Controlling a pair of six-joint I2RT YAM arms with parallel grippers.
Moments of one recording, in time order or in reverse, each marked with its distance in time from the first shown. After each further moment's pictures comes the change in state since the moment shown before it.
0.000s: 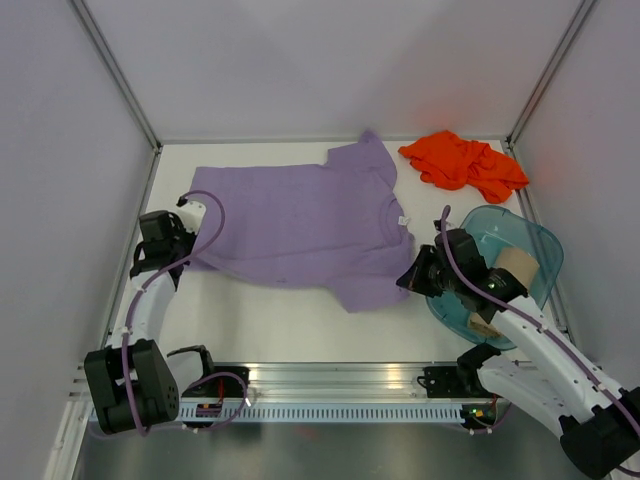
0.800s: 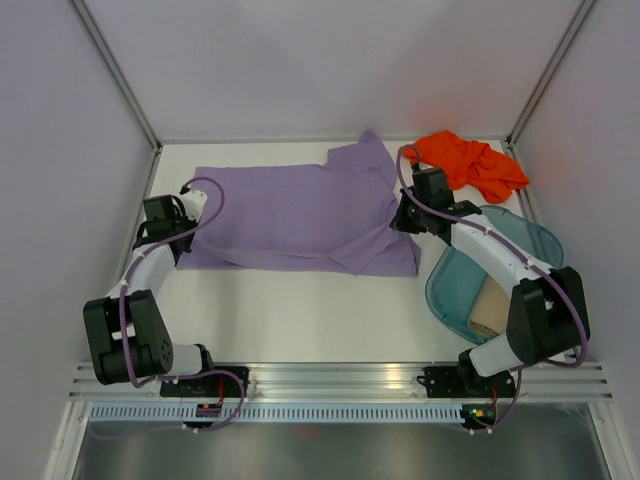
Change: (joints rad) left arm 0.000 0.235 0.124 0.021 -0.003 0.000; right arm -0.144 0.571 0.331 0.216 0.055 -0.259
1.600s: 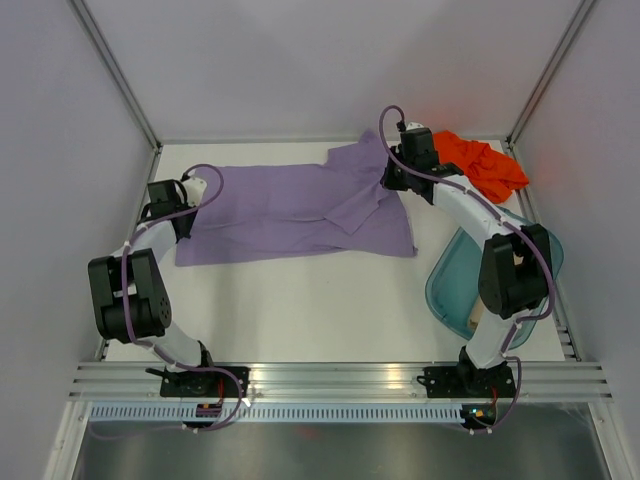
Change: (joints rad) left arm 0.000 0.270 0.187 0.046 -0.051 -0.001; right arm -0.029 0.351 0.409 0.077 0.039 -0.144
